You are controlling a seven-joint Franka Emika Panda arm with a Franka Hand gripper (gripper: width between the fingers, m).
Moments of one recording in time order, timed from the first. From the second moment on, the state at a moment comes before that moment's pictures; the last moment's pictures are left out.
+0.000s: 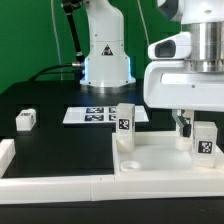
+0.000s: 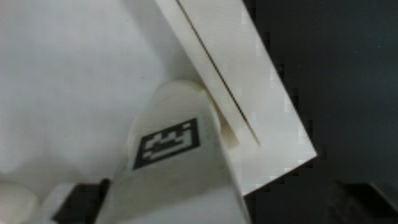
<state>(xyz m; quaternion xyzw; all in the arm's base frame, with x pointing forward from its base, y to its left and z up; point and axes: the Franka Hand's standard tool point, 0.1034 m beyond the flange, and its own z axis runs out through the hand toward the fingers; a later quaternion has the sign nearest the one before) 0.634 0.128 0.074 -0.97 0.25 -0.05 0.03</state>
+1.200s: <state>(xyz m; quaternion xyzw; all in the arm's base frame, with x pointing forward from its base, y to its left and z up) 0.629 0.125 0.069 -0.64 0.76 0.00 0.09</state>
